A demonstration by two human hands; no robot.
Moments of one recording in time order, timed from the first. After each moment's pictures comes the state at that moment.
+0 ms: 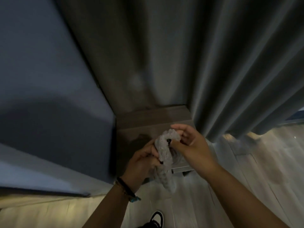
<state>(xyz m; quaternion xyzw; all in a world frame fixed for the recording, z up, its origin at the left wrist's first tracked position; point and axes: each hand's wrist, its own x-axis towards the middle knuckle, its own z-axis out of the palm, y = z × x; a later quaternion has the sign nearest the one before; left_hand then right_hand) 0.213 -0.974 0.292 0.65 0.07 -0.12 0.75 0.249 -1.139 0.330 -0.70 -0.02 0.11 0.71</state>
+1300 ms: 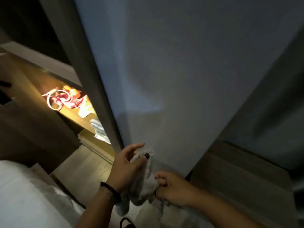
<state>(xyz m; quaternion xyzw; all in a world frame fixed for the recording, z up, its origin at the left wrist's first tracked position) 0.032 -0.669 0.342 0.68 0.36 0.21 0.61 0.139 -0.802 0.333 -0.68 -0.33 0.56 0.34</state>
